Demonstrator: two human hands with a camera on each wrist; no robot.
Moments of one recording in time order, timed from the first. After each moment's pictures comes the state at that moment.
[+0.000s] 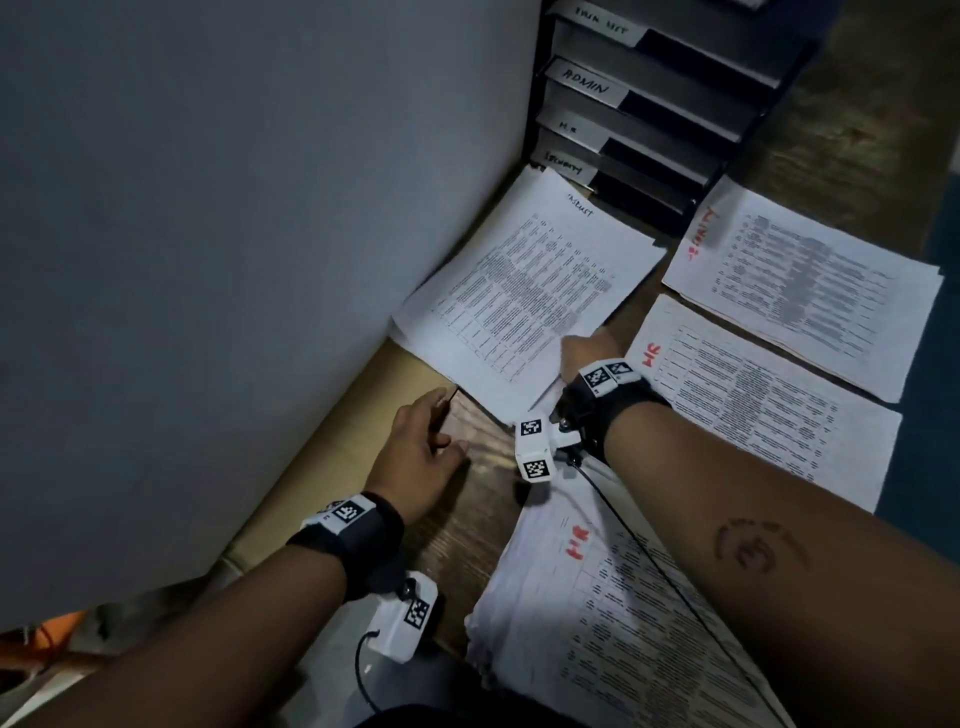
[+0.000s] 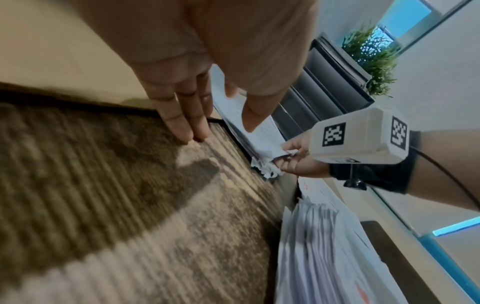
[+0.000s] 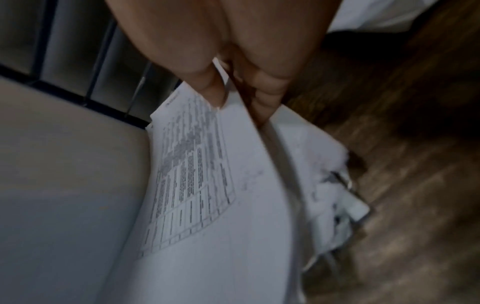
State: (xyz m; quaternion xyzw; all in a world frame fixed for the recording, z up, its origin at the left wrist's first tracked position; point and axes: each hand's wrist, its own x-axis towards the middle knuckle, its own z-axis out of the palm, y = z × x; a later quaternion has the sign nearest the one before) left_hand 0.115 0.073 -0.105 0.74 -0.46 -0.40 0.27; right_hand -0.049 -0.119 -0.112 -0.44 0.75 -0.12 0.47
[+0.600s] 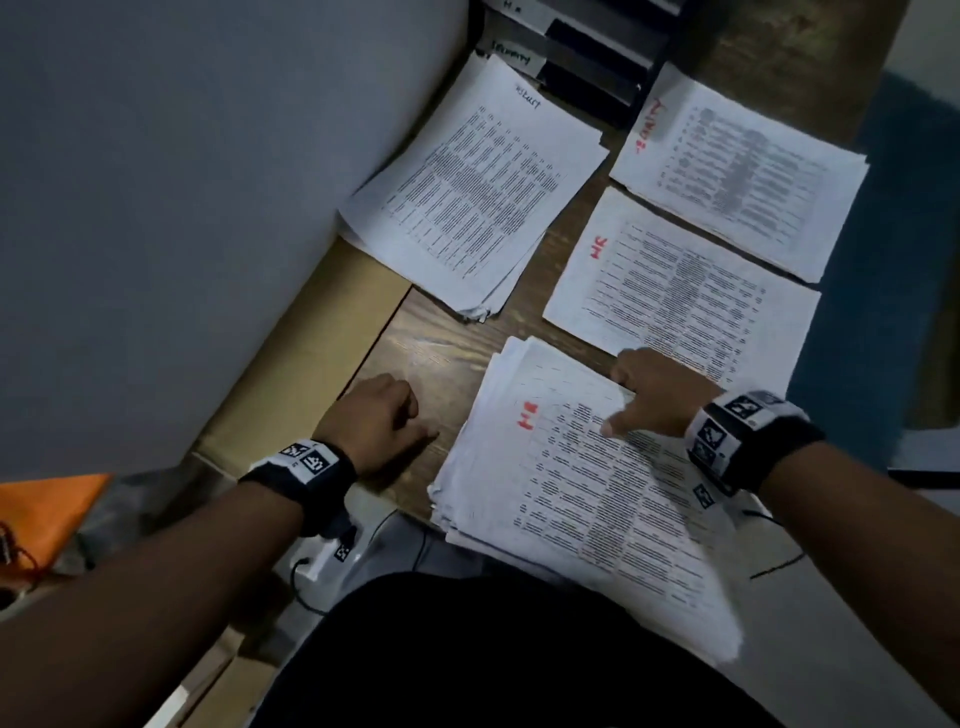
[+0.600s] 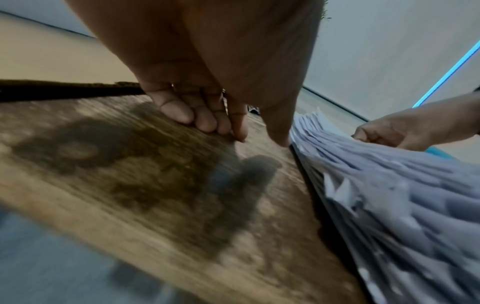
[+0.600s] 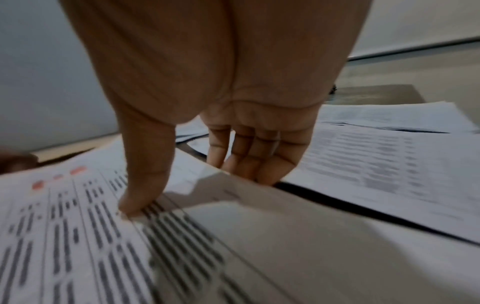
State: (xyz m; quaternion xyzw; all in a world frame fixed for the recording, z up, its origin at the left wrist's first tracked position) left_hand 0.108 0.143 -0.122 0.68 -0.66 -0.30 0.01; right_hand -0.230 0.000 -0.071 -0.75 0.53 0.23 0.33
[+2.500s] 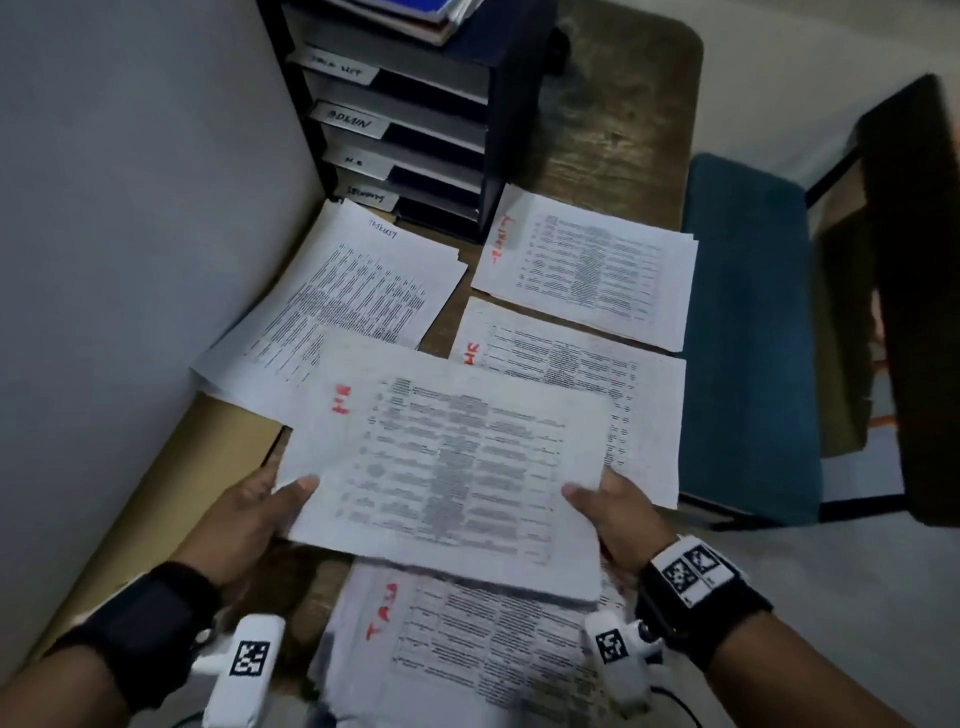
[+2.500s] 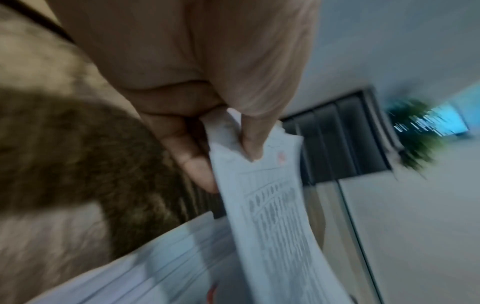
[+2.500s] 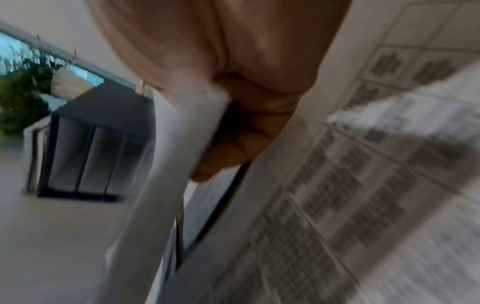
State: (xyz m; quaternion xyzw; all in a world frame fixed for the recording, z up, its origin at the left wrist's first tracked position) left_hand 0.076 0.075 -0.068 0.63 -0.25 -0.65 0.35; right_hand -0.300 0.034 -0.082 -0.27 0.64 -0.26 0.67
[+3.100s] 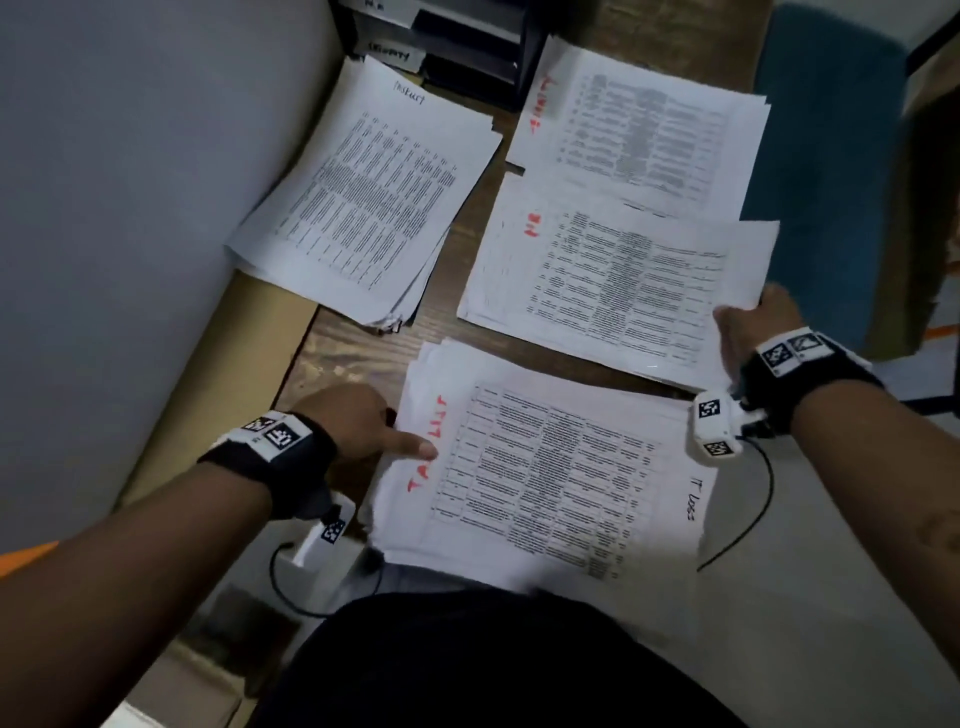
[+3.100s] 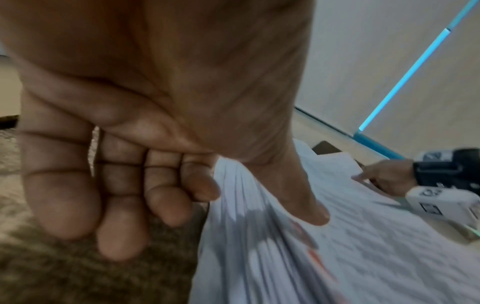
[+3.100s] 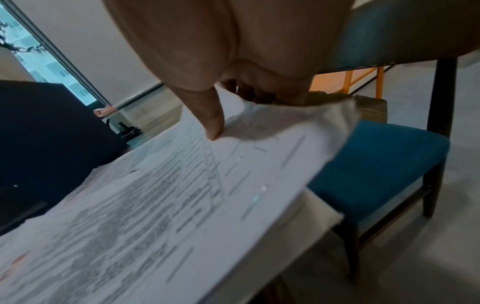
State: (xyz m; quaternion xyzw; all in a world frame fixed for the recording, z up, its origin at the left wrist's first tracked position) left_hand 0.041 0.073 -0.080 0.64 -0.58 -0.45 -0.22; right_hand -0.403 -0.047 -0.095 -0.38 0.84 -0.18 0.34
